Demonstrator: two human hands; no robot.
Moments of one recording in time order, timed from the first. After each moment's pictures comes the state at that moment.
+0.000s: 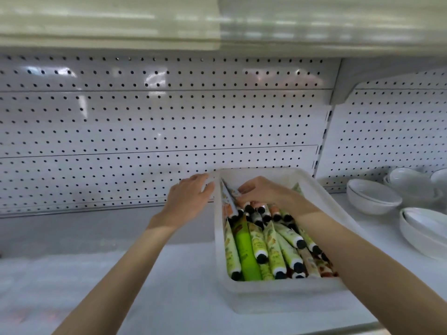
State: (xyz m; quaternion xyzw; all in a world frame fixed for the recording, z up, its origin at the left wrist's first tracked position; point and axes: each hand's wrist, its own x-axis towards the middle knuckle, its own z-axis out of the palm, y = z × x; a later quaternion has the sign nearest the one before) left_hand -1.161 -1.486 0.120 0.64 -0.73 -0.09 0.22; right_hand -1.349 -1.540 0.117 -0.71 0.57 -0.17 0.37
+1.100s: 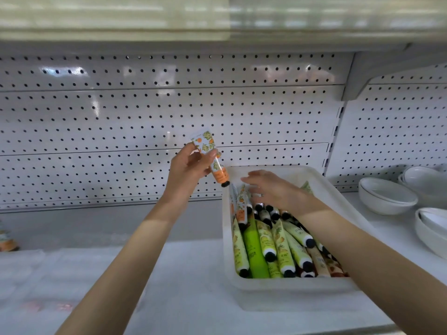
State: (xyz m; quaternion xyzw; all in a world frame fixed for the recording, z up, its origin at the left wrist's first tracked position) left_hand -1.158 -1.475 0.148 0.38 -0.56 -0.37 0.64; right_hand -1.337 -1.526 0.127 -0.52 0.51 -0.35 0.59
